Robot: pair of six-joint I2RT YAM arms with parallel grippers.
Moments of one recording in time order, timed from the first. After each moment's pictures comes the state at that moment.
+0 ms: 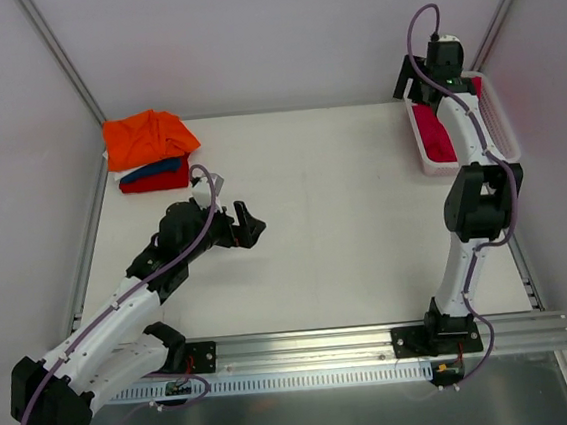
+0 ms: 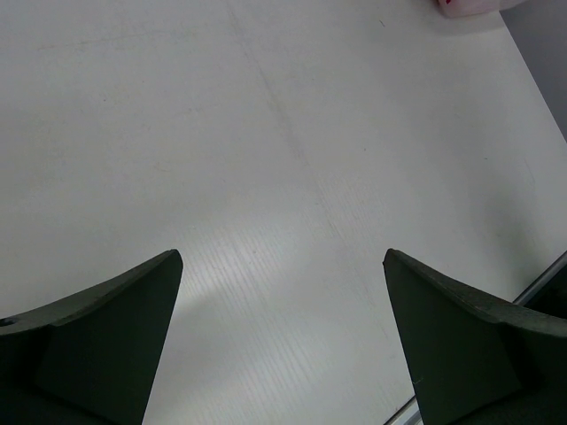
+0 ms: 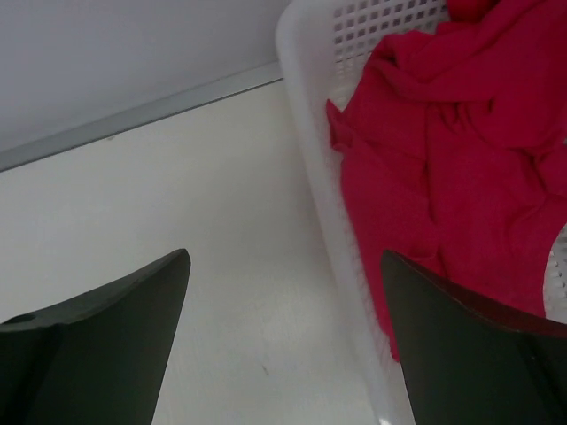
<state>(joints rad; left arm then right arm) -0.57 0.88 0.63 -0.13 0.09 -0.41 0.02 1.96 1.88 -0.50 0.13 0.23</state>
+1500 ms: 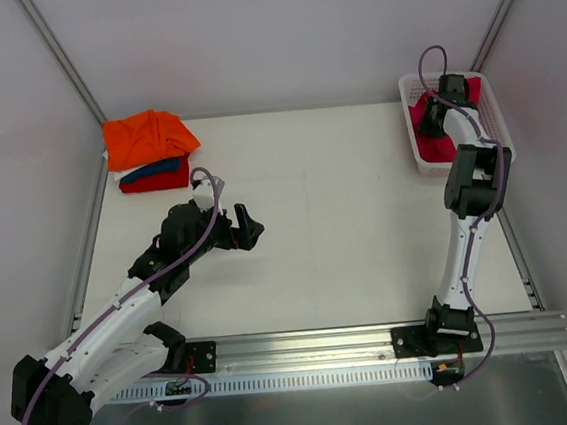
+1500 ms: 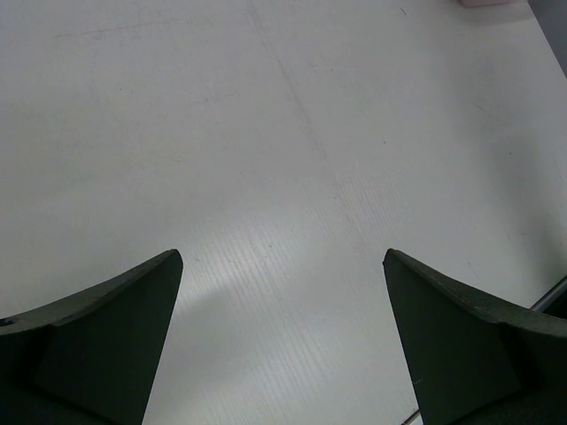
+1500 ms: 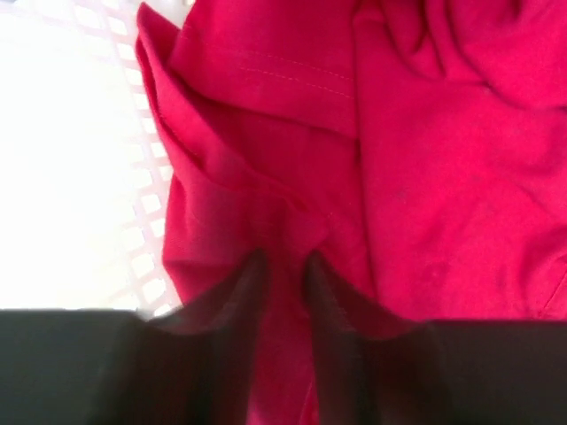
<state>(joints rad) -0.57 0.88 0.60 -0.12 0.07 -0.38 -0.17 2.36 2.01 -0.51 0.01 0.22</state>
